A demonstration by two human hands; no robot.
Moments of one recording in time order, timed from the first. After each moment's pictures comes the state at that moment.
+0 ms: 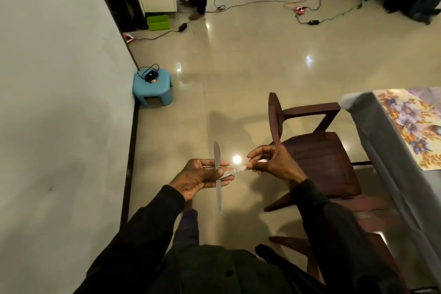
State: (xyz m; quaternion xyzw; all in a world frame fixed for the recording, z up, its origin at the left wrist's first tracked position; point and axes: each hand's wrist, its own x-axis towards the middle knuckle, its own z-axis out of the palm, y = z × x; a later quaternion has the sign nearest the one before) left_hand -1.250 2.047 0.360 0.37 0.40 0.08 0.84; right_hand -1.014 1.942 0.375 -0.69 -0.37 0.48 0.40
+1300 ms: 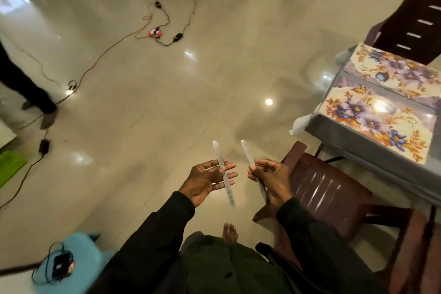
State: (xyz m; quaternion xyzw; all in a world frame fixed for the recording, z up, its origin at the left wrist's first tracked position) left_hand -0.703 2.508 0.350 0.46 0.26 -0.21 0.82; right_hand -0.659 2.302 0.334 -0.62 0.23 0.19 0.73
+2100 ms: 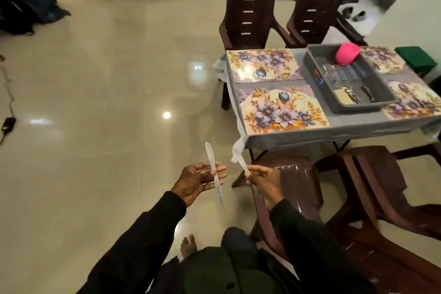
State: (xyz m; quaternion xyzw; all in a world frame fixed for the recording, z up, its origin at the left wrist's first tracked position) left_hand -0.331 2.475 0.341 0.51 0.05 -0.51 0.69; right_hand -0.456 2.293 0.347 -0.58 0.46 -0.09 0.67
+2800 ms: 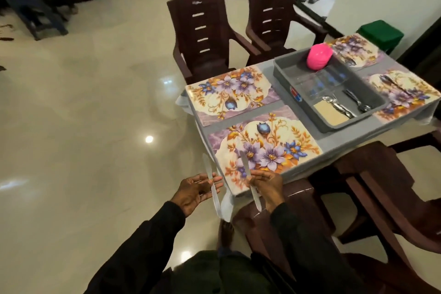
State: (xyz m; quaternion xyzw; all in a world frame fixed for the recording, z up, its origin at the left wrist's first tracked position) left_hand -0.130 2.253 0.310 0.52 0.05 -0.58 0.62; right_hand -0.296 2.084 0.283 -0.48 0.55 -0.17 0.66
